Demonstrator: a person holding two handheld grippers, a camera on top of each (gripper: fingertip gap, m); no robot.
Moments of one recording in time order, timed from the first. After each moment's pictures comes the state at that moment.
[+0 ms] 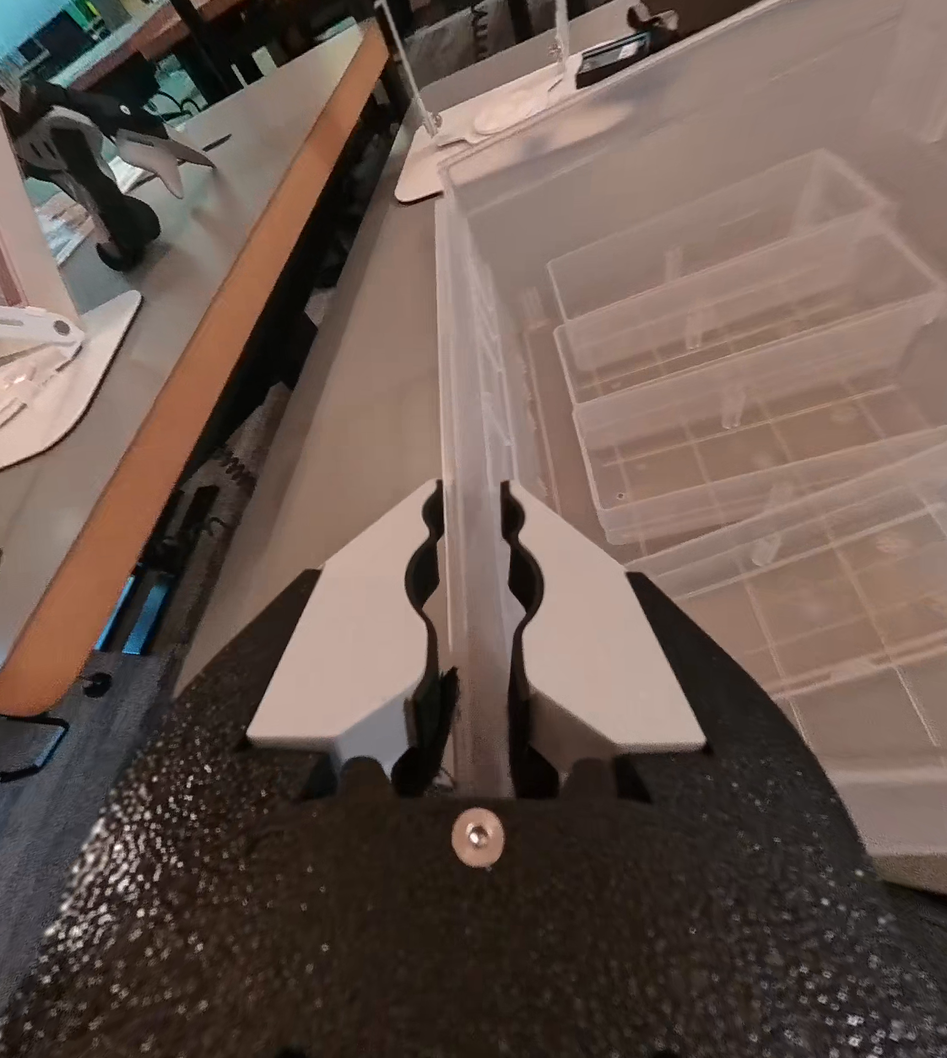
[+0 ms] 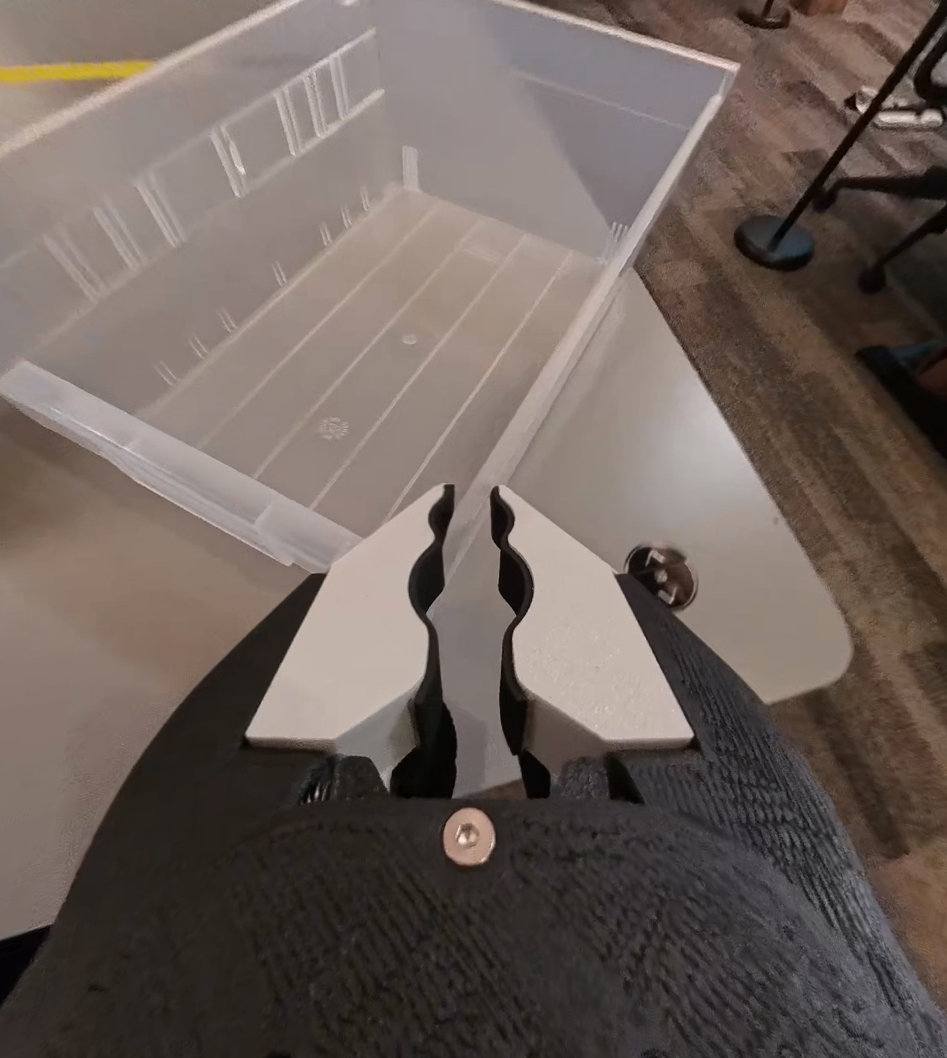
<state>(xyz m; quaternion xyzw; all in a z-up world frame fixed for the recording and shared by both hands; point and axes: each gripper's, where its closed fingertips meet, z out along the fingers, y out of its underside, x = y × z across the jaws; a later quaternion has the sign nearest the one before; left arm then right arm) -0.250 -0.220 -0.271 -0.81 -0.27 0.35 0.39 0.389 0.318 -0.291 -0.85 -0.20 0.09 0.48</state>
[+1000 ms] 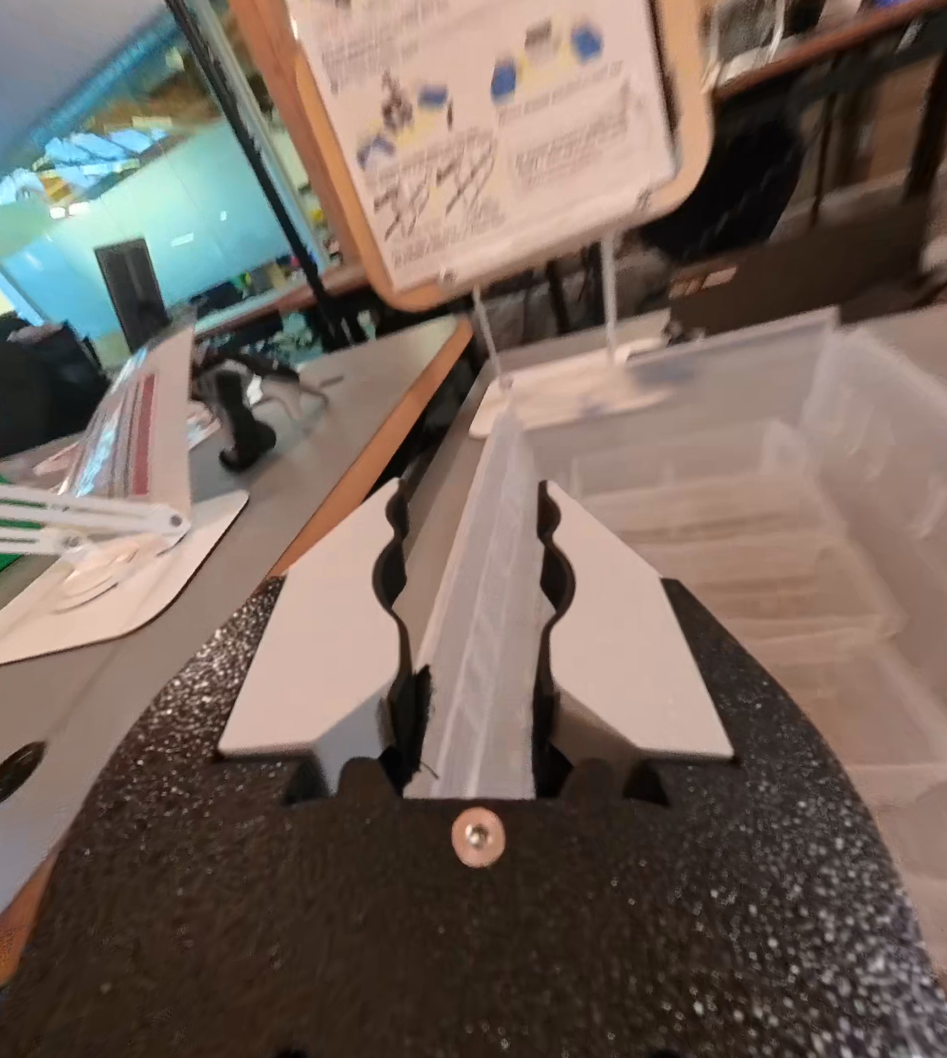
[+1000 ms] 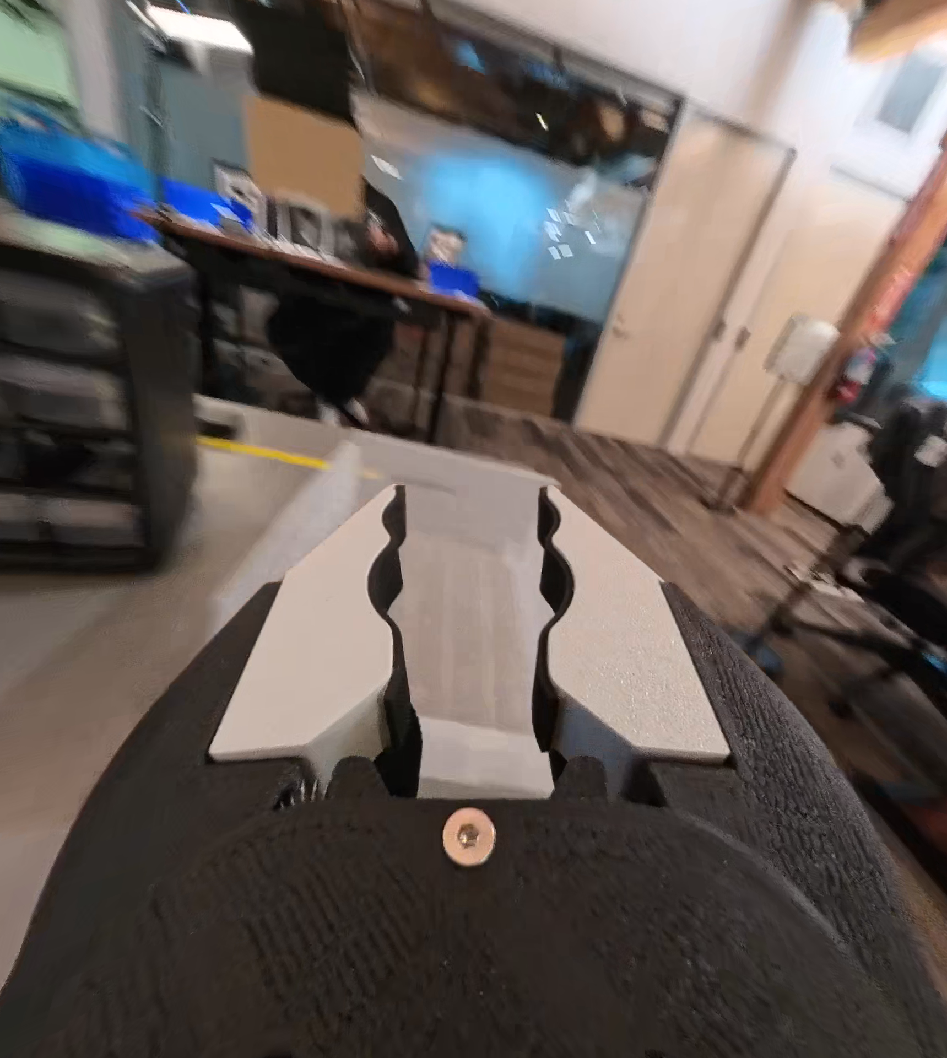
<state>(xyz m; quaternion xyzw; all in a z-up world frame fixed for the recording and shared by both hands) -0.308 -0.193 -0.193 -0.70 -0.24 0.42 0.53 0.314 0.325 -0.156 -0.62 -0.29 0.14 0.72</state>
